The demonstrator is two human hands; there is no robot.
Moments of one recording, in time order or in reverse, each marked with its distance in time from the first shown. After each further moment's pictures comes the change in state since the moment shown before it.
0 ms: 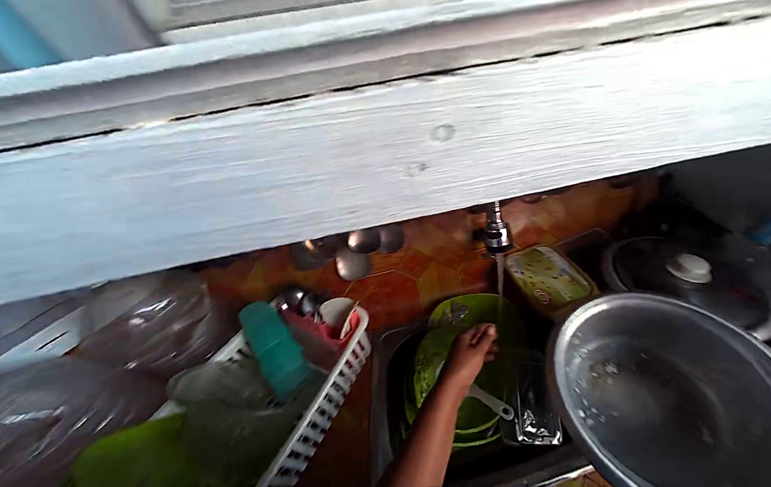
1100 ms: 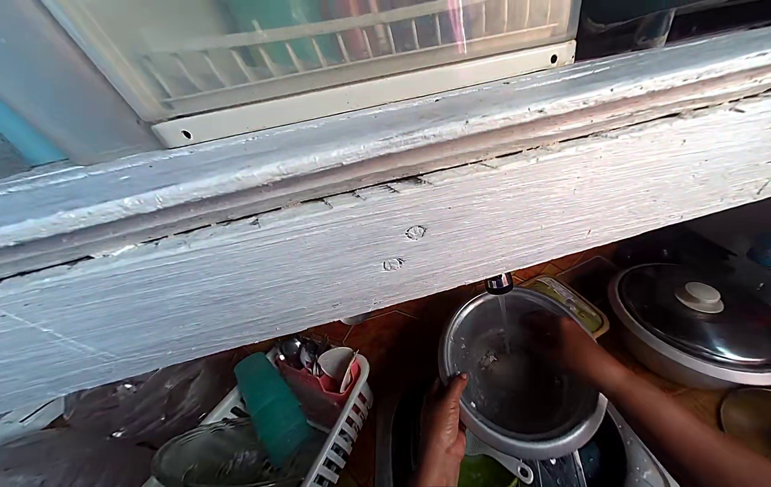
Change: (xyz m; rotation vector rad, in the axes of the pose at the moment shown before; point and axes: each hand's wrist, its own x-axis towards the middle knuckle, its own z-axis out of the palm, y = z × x) left_hand -0.024 0.021 -0.011 -0.566 0.446 -0.034; right_hand 0.093 -0.011 0.244 -0.861 -0.728 -0.384
